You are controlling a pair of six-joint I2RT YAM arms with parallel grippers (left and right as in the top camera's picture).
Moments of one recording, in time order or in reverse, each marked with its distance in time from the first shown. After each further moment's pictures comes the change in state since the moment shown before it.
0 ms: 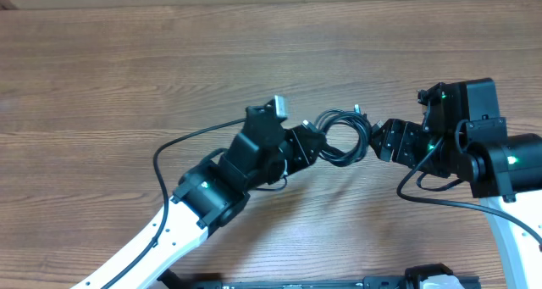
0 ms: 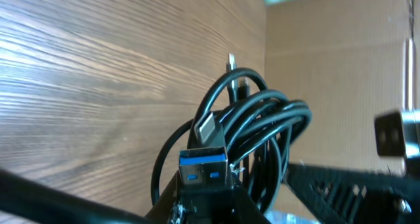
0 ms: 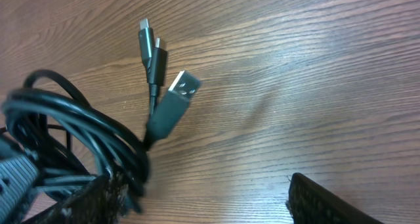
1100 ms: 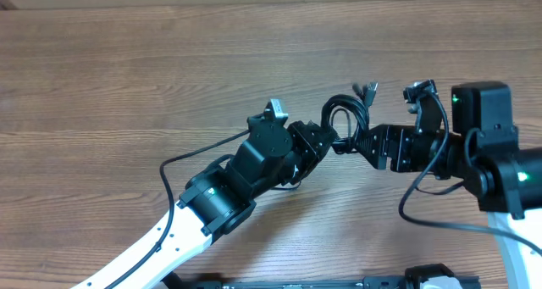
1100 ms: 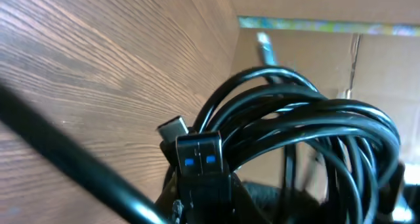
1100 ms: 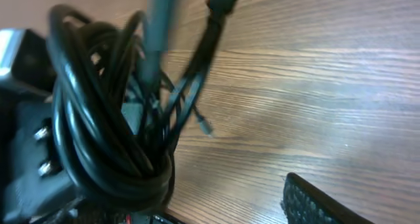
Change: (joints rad) left arm -0.077 -0.001 0.000 0.107 -0.083 -0.319; right arm -0.005 -0.040 0.000 0.085 -0.261 -0.164
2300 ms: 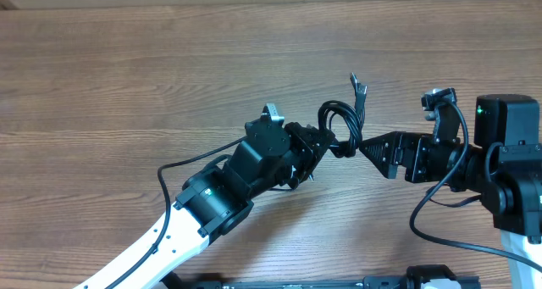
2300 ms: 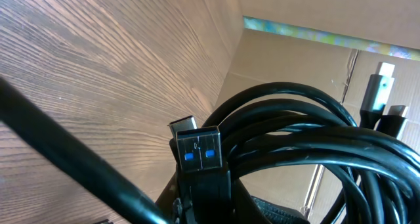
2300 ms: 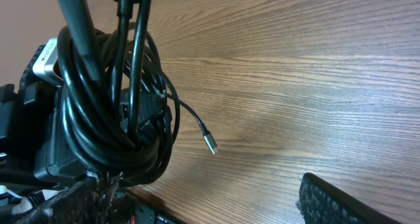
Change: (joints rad) left arm 0.013 -0.013 0.002 -0.037 0.021 -0.130; right arm -0.087 -0.085 0.000 -0.047 -0.088 -0.069
